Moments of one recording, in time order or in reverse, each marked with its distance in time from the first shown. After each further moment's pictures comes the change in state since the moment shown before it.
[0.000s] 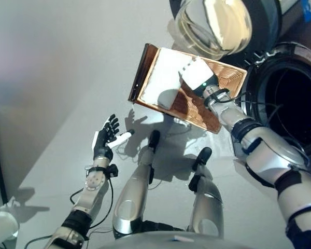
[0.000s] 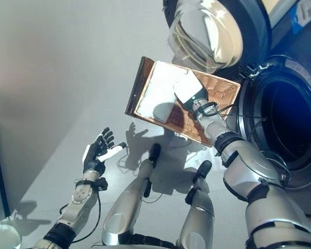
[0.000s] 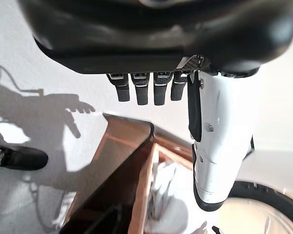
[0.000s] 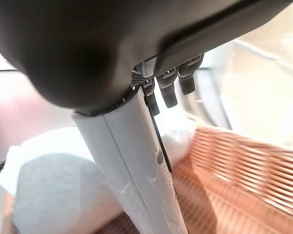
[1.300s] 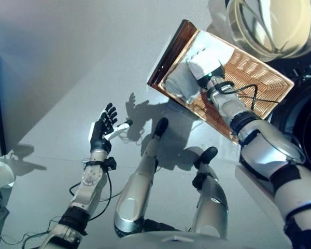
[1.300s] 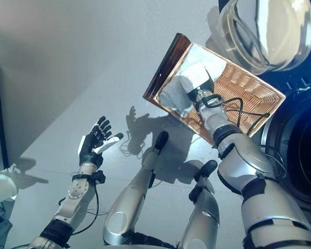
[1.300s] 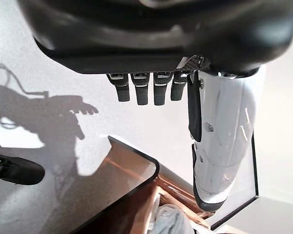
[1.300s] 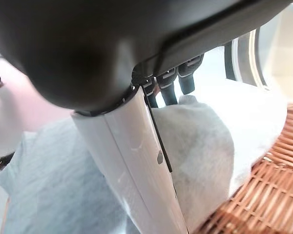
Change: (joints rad) left arm -0.011 0.015 0.014 -0.118 -0.029 -0.015 0.004; right arm -0.072 0.005 -0.048 0.098 0.081 0.011 -0.016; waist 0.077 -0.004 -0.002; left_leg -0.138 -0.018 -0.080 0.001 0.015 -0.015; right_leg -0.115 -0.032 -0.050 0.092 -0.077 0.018
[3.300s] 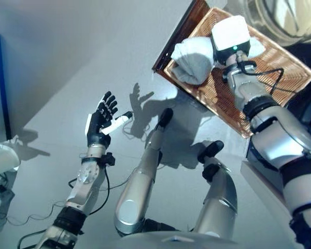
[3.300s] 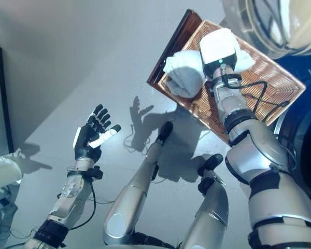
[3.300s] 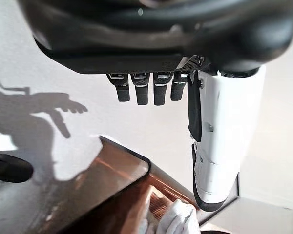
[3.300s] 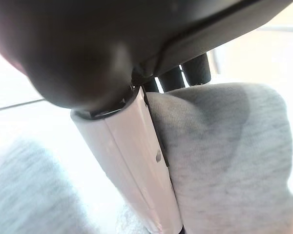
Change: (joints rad) left arm 0.017 0.043 -0.002 -0.130 -0.031 -0.005 0.002; right arm -0.068 -0.072 -0.119 -0.008 0.213 0.013 -0.084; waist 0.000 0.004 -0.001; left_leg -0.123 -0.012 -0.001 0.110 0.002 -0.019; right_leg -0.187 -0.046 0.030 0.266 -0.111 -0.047
